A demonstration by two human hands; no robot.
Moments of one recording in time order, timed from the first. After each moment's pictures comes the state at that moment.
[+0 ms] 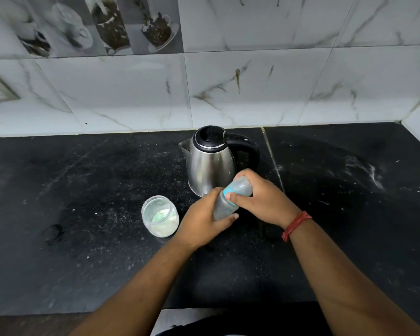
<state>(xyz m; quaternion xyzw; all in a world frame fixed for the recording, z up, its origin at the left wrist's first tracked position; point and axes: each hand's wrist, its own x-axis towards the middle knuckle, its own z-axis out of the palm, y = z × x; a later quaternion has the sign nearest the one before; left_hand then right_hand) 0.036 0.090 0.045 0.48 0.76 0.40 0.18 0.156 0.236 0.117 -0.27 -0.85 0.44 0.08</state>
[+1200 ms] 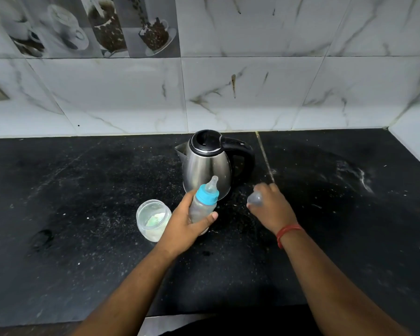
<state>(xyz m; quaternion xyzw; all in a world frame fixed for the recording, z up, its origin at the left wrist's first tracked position) 0.023 0.064 0.047 0.36 0.70 0.55 0.28 0.170 0.275 0.038 -0.41 -0.88 0.24 0.07</state>
